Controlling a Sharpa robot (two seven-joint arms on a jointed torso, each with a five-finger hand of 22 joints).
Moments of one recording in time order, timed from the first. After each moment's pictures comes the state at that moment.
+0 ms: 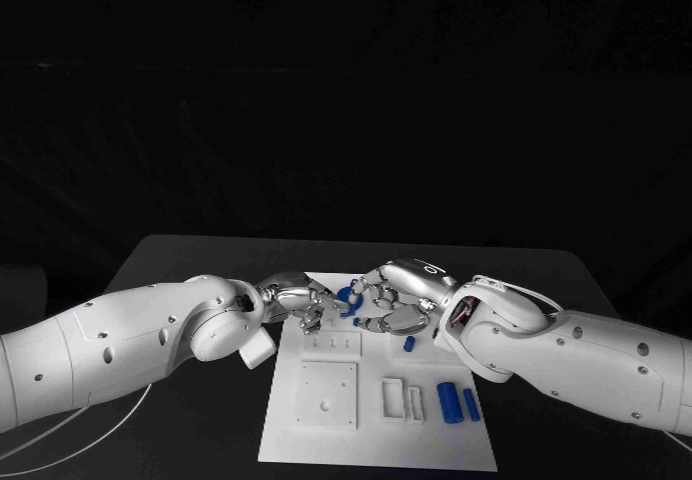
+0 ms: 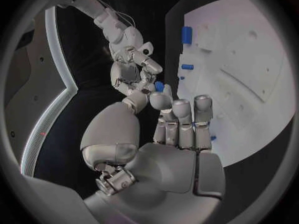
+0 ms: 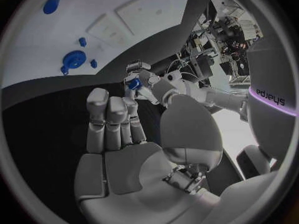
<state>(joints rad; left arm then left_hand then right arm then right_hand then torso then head) 1.31 -0.73 -0.16 1.38 -0.40 0.07 -0.01 0.95 -0.03 0.67 -0.18 0.05 1.06 0.04 0.26 0.81 1.33 -0.07 1.05 0.63 1.14 -0.17 1.44 0.57 0.08 0.83 -0.10 1.26 1.10 1.22 -0.73 -0.06 1.55 -1.45 -0.41 0.09 1.08 -0.21 0.55 -0.26 0.31 0.92 0.12 0.30 0.41 1.09 0.02 1.15 1.16 1.30 -0.09 1.22 1.01 0.20 1.25 -0.06 1.02 1.31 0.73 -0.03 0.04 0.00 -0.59</state>
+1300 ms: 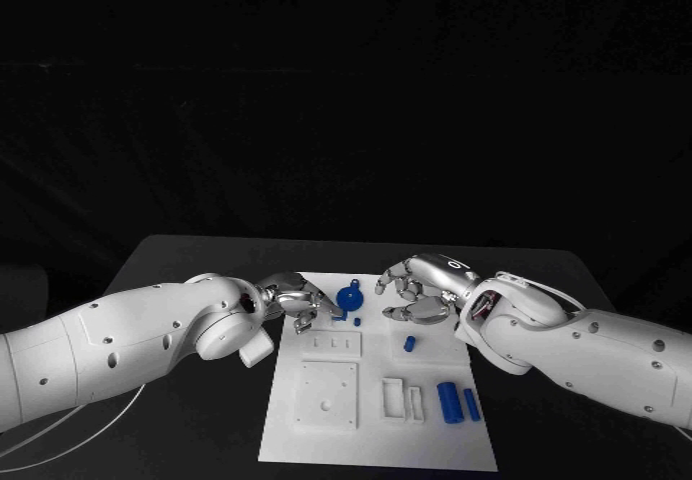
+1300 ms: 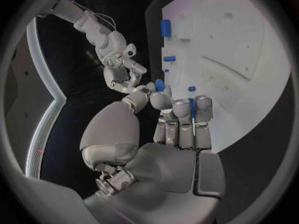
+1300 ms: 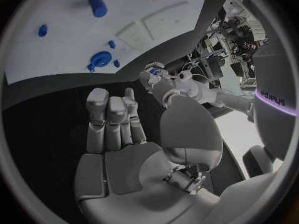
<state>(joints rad) 1.32 -0.72 -0.16 1.38 -0.54 -0.03 -0.12 0.96 -0.05 0.69 -0.19 0.05 1.06 0.05 0.28 0.82 1.33 -0.07 1.05 0.63 1.14 -0.17 1.44 0.57 0.08 0.83 -0.10 1.26 1.09 1.20 -0.77 -0.04 1.47 -1.45 -0.42 0.08 1.08 -0.21 0.55 -0.26 0.32 0.92 0.12 0.30 0.41 1.09 0.02 1.15 1.16 1.30 -0.09 1.22 1.01 0.20 1.24 -0.06 1.02 1.31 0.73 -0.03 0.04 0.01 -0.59</state>
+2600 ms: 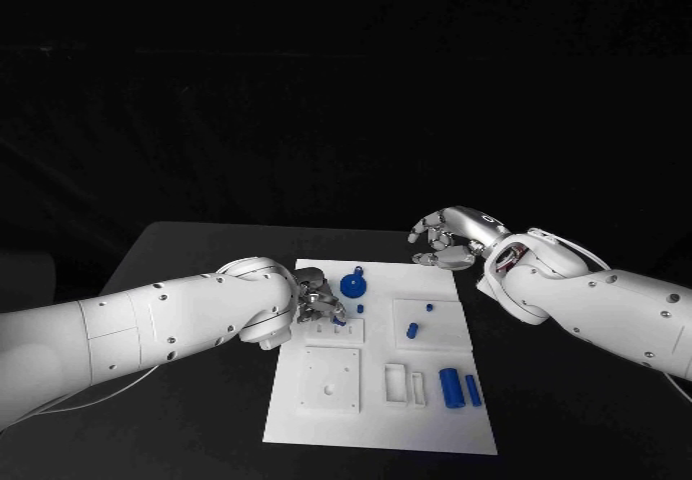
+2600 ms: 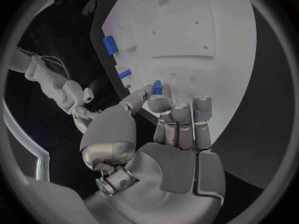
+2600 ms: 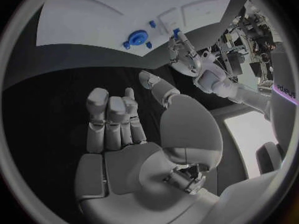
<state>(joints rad) 1.35 -0.57 -0.22 1.33 -0.95 -0.07 -0.45 0.84 0.00 0.67 -0.20 0.32 1.06 0.05 0.35 0.89 1.40 -0.14 1.09 0.64 1.17 -0.17 1.47 0.58 0.08 0.91 -0.12 1.28 1.08 1.24 -0.75 0.00 1.31 -1.40 -0.43 0.06 1.08 -0.21 0.55 -0.25 0.35 0.92 0.12 0.30 0.41 1.09 0.02 1.15 1.15 1.30 -0.09 1.22 1.01 0.20 1.24 -0.06 1.02 1.31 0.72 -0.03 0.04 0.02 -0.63</state>
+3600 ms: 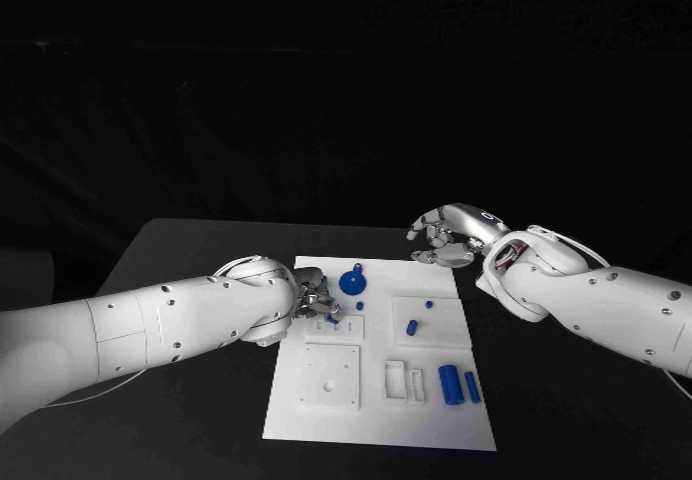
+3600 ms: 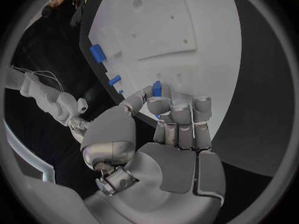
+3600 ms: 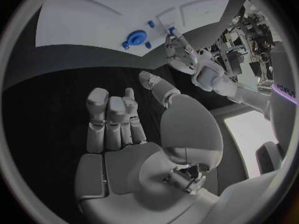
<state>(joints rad) 1.34 -0.55 -0.24 1.30 -1.06 -0.07 -0.45 0.82 0.01 0.67 -0.21 0.34 1.06 0.05 0.37 0.89 1.40 -0.14 1.11 0.65 1.18 -0.18 1.48 0.58 0.08 0.91 -0.13 1.28 1.08 1.24 -0.76 0.00 1.32 -1.39 -0.42 0.06 1.07 -0.21 0.55 -0.25 0.39 0.92 0.12 0.30 0.41 1.09 0.02 1.15 1.15 1.30 -0.09 1.22 1.01 0.20 1.25 -0.07 1.02 1.31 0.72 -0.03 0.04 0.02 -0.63</state>
